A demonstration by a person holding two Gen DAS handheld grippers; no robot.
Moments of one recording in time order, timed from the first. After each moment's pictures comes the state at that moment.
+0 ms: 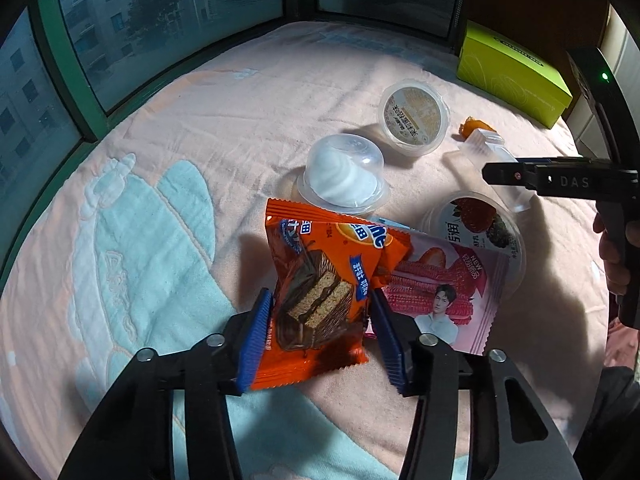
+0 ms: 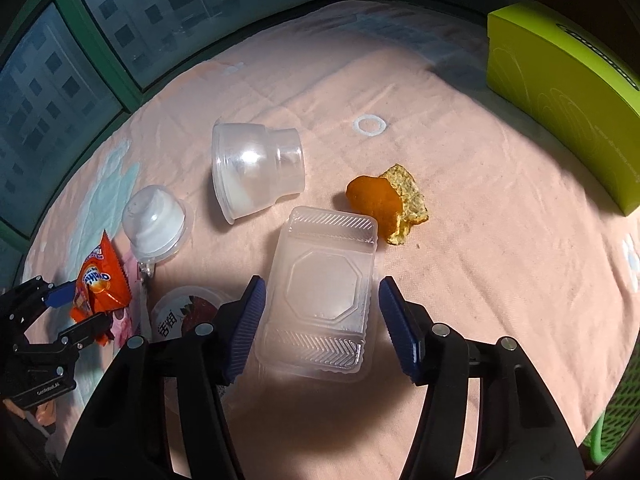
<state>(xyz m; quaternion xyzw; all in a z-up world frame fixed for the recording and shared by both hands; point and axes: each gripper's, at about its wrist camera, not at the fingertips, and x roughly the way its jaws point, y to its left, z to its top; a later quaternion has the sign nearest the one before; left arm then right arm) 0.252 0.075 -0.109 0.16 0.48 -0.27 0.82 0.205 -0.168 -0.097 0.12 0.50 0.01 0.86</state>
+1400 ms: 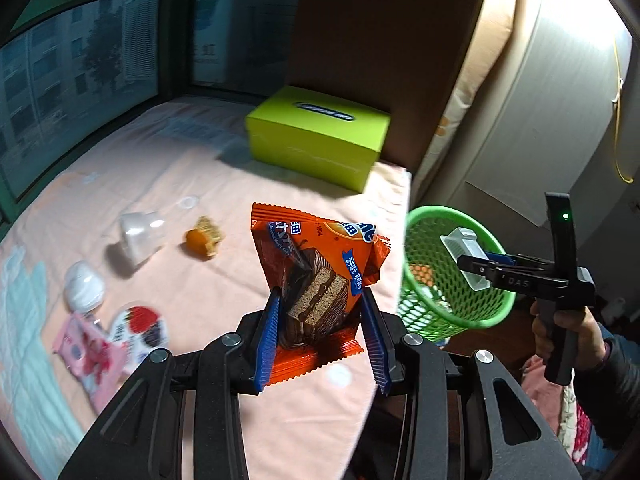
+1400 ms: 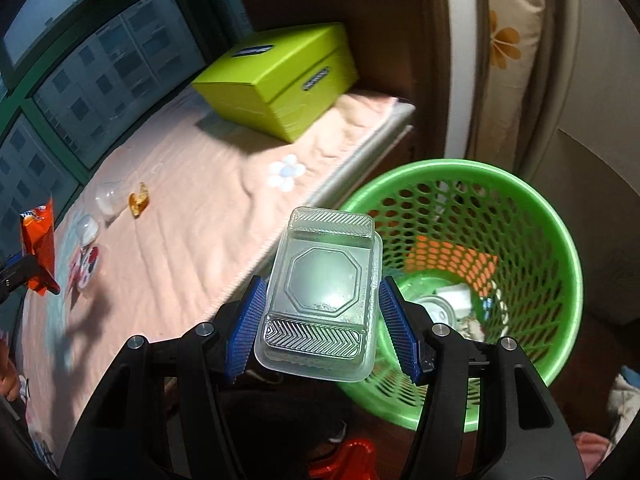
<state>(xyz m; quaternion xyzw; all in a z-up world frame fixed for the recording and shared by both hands) 0.104 -0.139 -0.012 0.10 0.41 -0.40 0.81 -0.018 -0.415 -0.076 0.20 0.43 -0.11 0.87</state>
